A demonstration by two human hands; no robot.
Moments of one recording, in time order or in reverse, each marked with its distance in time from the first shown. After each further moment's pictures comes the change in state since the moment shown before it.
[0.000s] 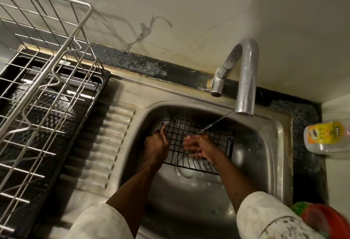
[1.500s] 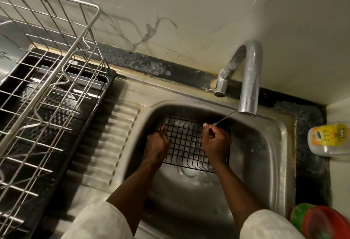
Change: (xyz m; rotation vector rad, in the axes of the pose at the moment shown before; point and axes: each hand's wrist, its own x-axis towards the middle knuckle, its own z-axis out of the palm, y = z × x) left_hand -0.012 0.009 -0.029 -0.242 -0.064 -0.148; right_hand -0.021 0.003 0.010 -0.514 0.934 -0.900
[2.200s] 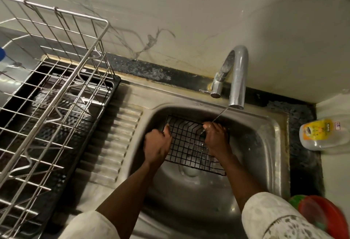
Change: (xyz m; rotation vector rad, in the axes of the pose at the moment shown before) left_hand -0.018 0.028 -0.028 0.091 0.117 -0.058; right_hand 0.023 0.013 -0.011 -0.374 -0.441 -0.191
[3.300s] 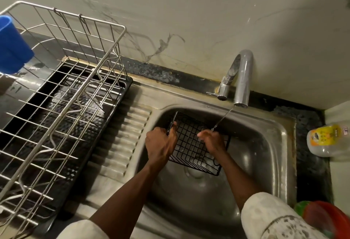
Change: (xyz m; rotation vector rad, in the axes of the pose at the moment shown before) left_hand -0.021 0.007 -0.034 -0.040 0.138 0.074; right_hand 0.005 -0.021 0.014 0.773 -0.284 0.429
